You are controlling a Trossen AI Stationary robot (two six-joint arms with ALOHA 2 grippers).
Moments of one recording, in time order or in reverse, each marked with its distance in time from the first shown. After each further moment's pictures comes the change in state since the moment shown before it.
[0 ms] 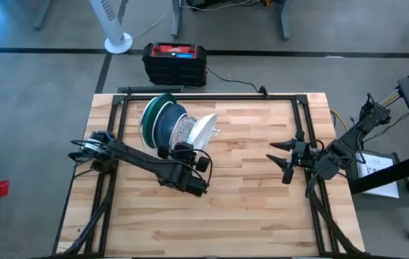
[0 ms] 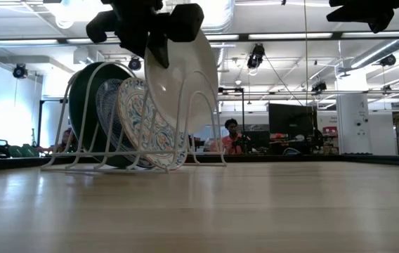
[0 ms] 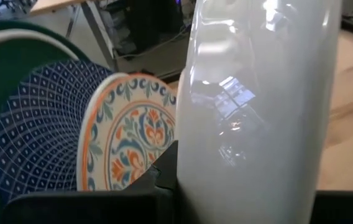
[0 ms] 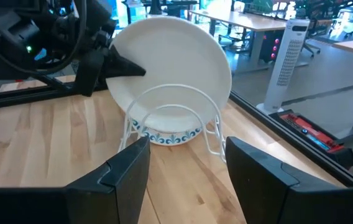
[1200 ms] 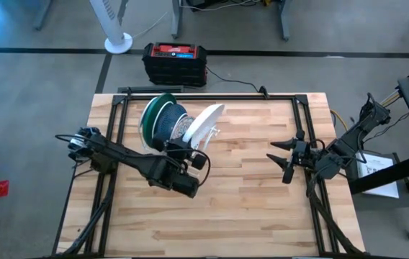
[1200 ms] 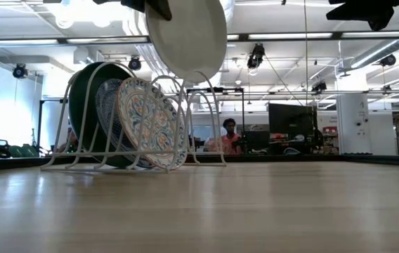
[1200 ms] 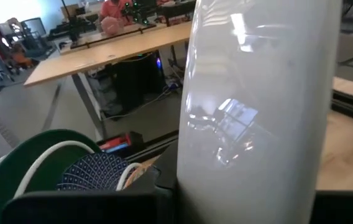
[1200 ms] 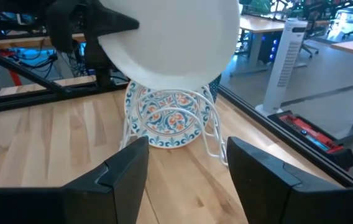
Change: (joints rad) left arm -0.043 -0.152 0.003 0.139 -0.238 0.307; right arm 0.000 0.000 0.010 0.000 0.008 -0.001
